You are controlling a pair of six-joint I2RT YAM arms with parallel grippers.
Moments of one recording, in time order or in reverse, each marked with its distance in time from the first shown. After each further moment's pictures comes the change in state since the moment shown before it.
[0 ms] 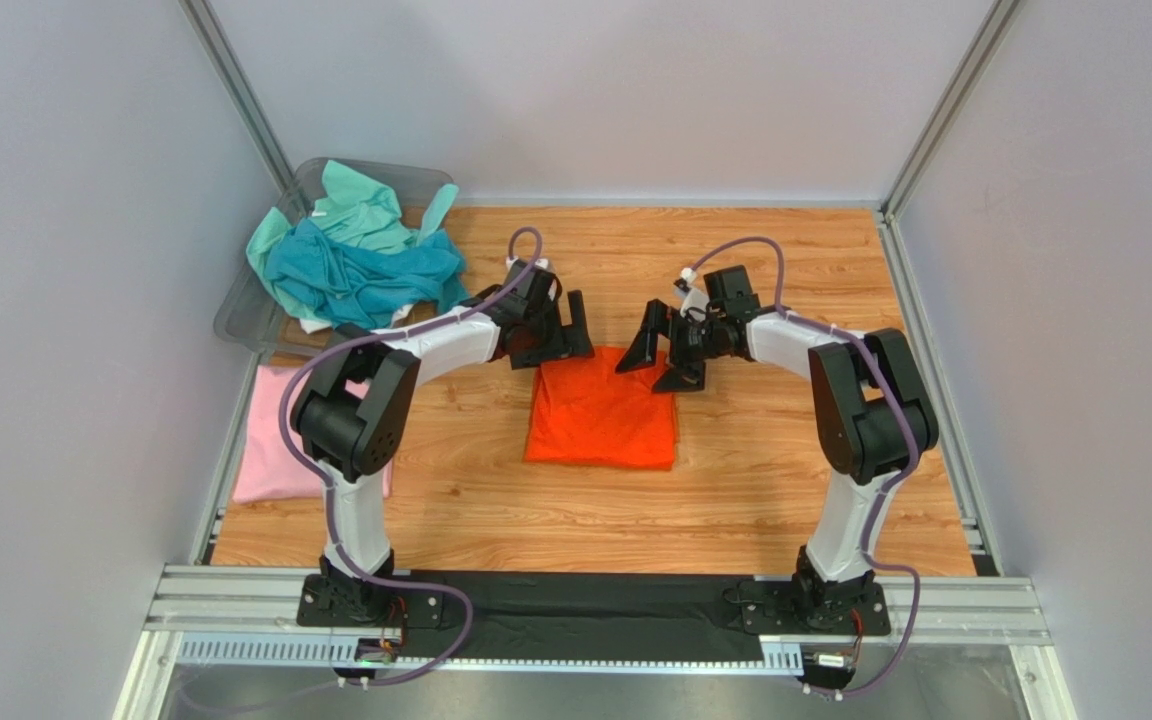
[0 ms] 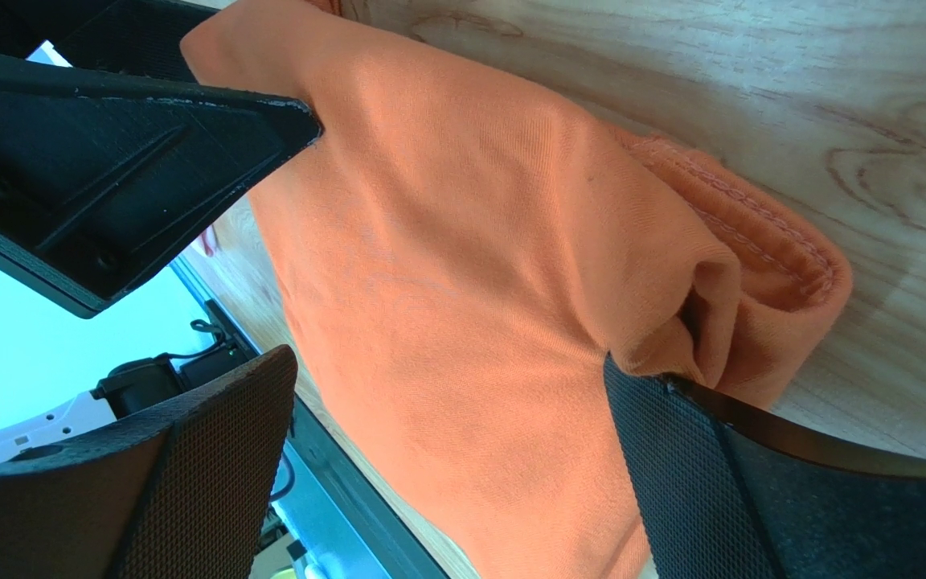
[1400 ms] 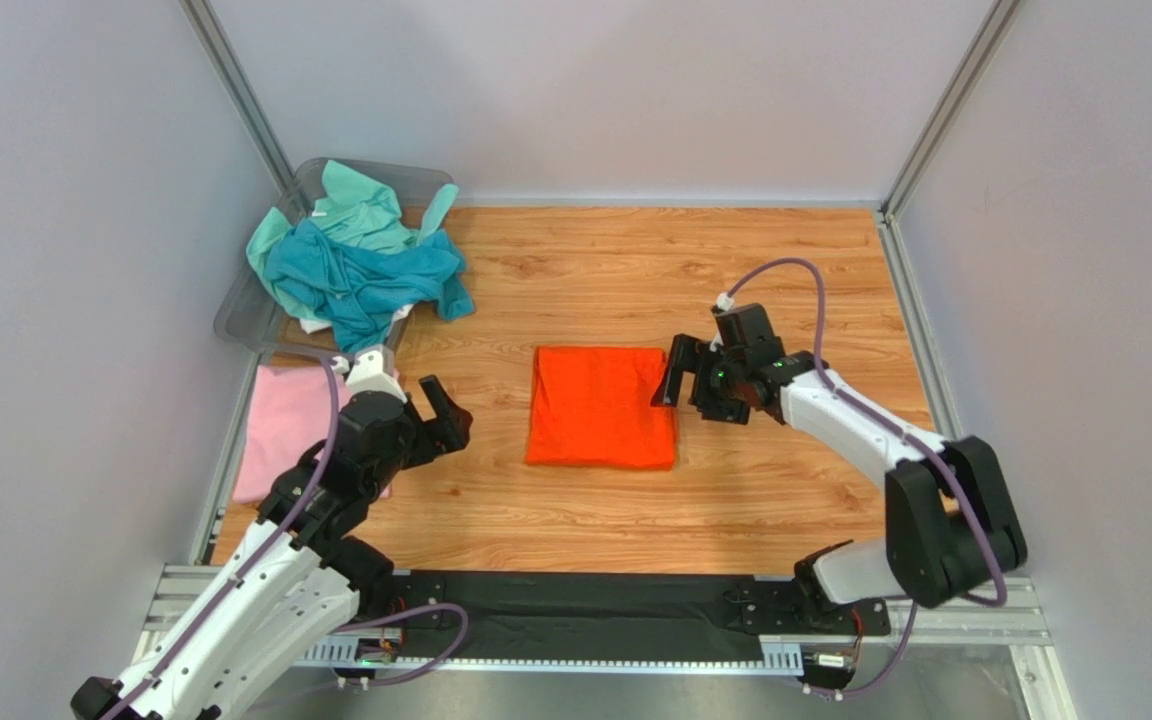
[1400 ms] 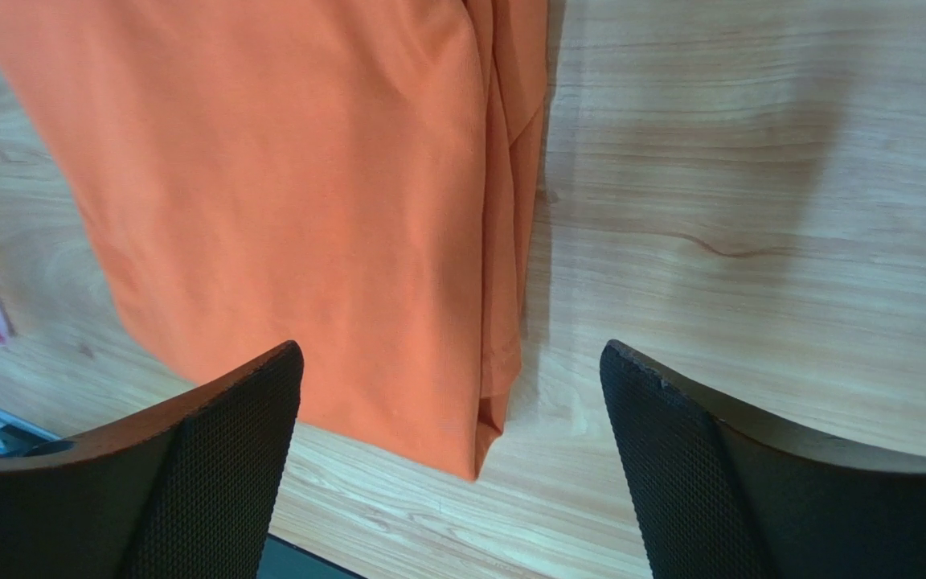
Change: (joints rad) left arm 0.001 -1.371 -0.699 -0.379 -0.346 -0.066; right arm 0.104 -0.523 -0.299 -0.151 0.521 0.053
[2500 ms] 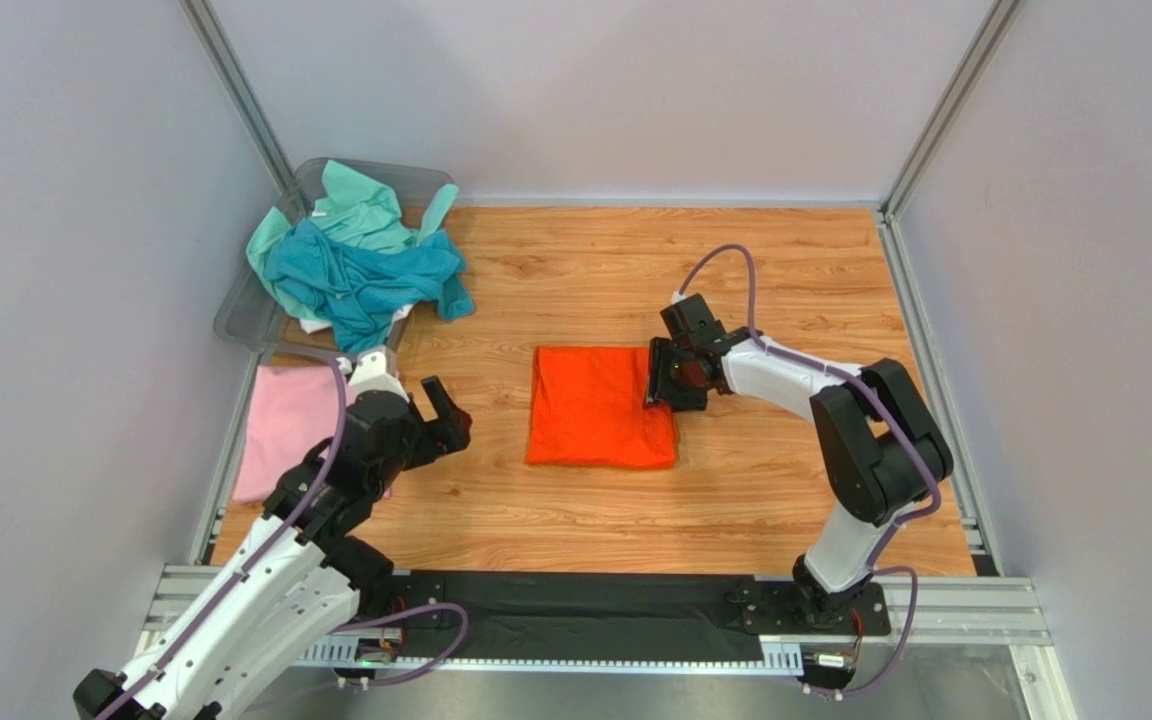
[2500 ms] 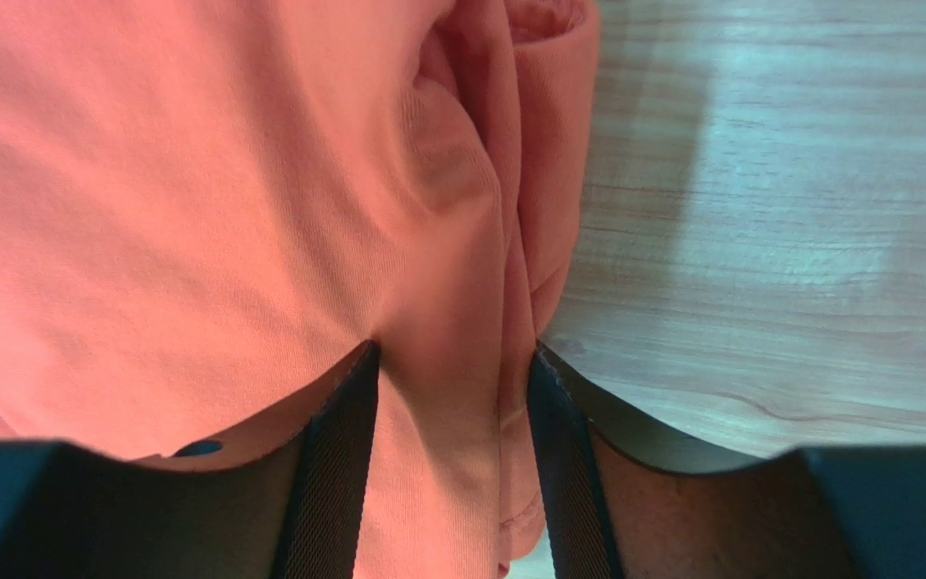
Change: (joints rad) left arm 0.000 0.023 -0.013 0.006 -0.019 -0.005; right arm 0.111 0.365 0.191 0.002 0.149 -0.018
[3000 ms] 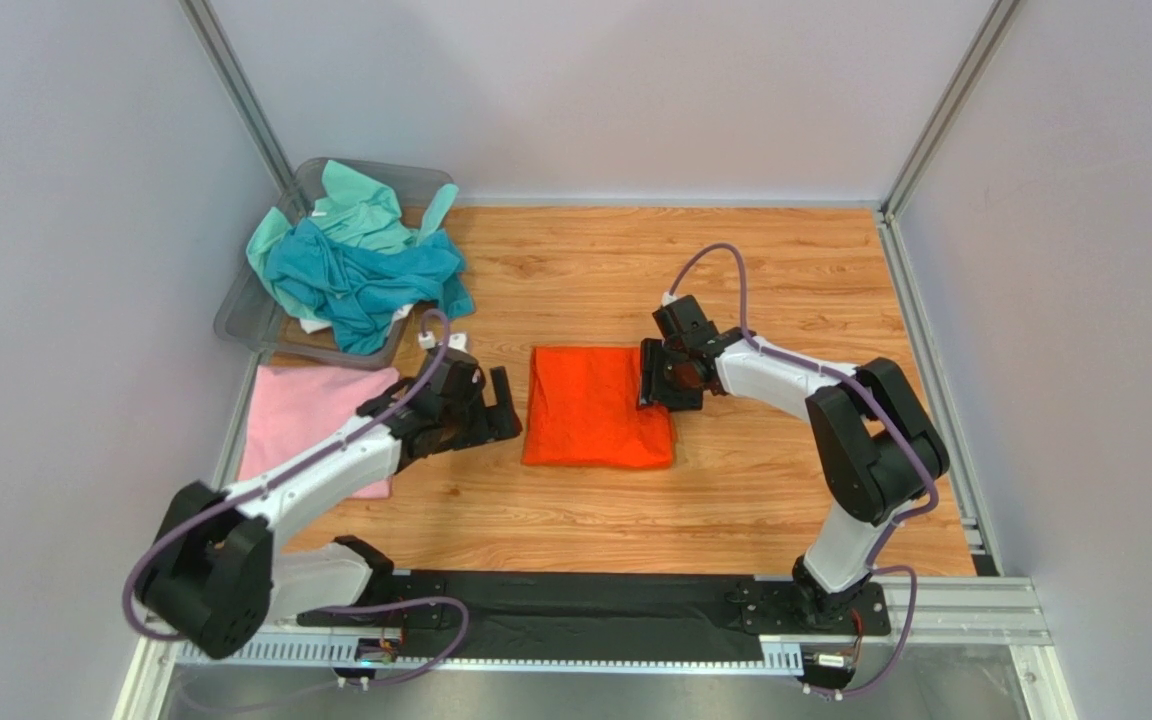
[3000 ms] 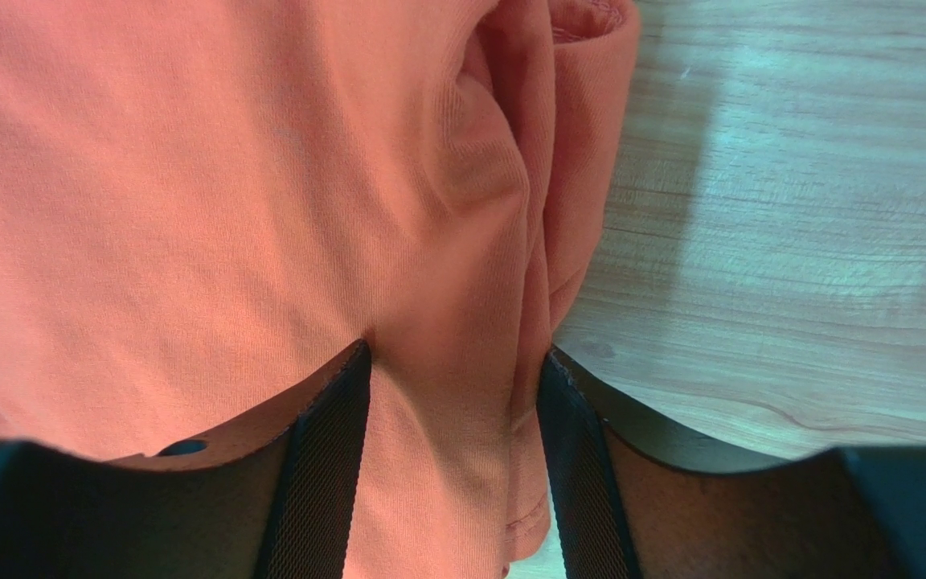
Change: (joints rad) left arm 0.000 0.570 0.066 0.236 0.207 0.031; right arm 0.029 0.011 0.016 0.005 0.004 -0.019
